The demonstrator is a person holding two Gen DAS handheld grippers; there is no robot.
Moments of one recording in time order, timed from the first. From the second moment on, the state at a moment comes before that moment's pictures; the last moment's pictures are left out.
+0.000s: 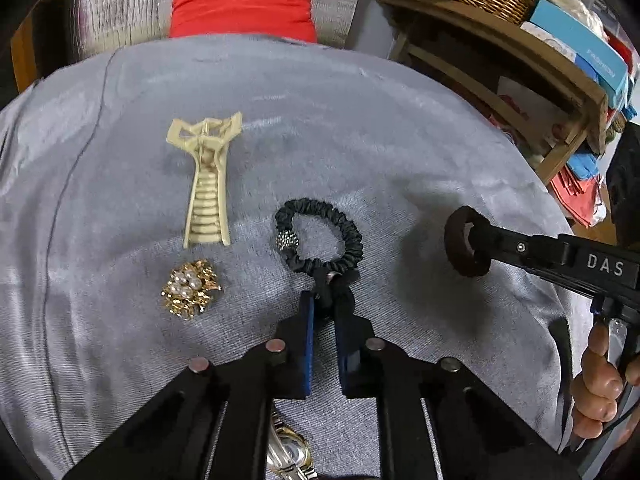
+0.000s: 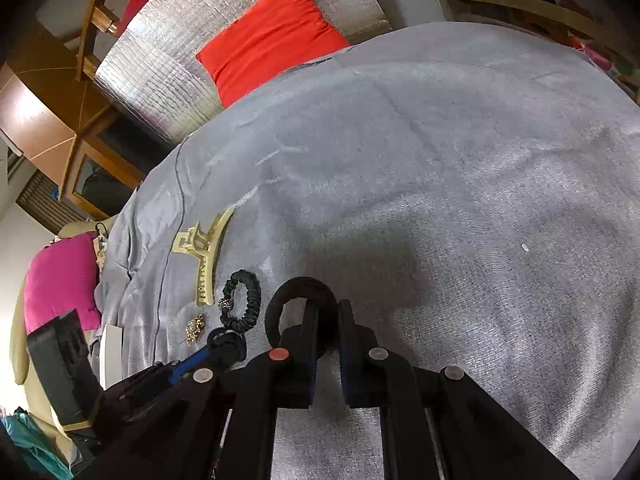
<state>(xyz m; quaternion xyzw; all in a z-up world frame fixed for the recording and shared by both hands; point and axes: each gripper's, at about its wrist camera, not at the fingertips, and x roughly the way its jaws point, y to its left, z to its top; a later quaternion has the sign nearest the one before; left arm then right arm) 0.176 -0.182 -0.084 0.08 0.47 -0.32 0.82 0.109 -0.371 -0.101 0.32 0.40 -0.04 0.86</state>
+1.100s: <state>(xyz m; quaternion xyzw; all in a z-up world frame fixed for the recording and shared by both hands) 0.079 0.113 0.013 -0.04 0.35 -0.02 0.93 0.101 -0.168 -0.057 0.23 0.39 0.13 0.88</state>
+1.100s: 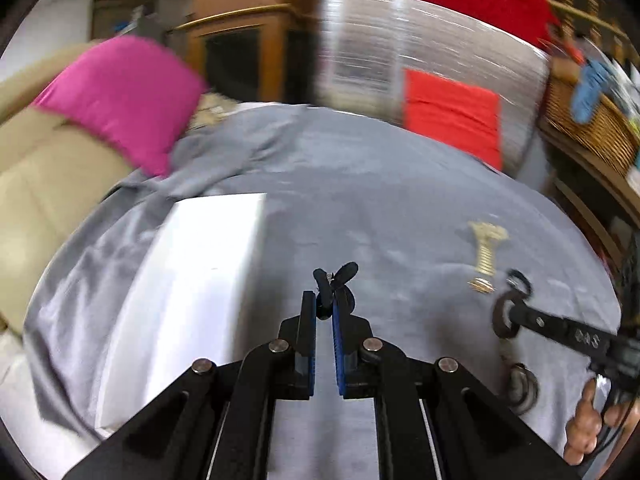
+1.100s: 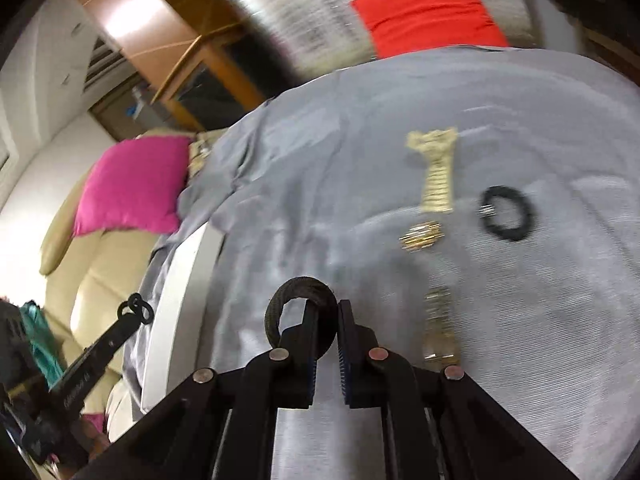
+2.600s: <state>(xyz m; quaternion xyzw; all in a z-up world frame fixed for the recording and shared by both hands) 0.041 0.280 -0.077 -0.11 0.50 0.09 0.85 0.079 0.115 -0.096 0.02 0.44 0.35 0.83</state>
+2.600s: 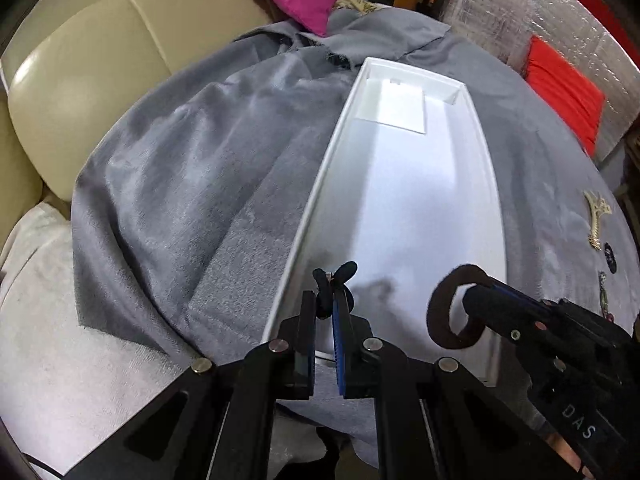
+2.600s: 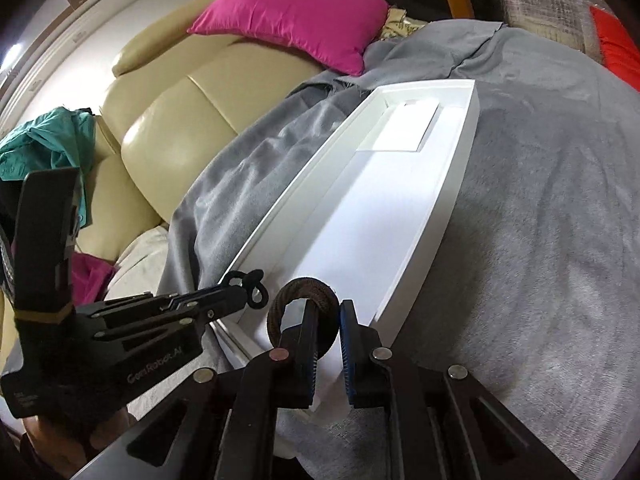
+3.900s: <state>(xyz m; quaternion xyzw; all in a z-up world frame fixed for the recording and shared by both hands) 0.049 0.110 -0.024 0.02 0.39 -0.08 0.92 0.075 -0.144 -0.045 0.15 0.40 0.19 0.88</state>
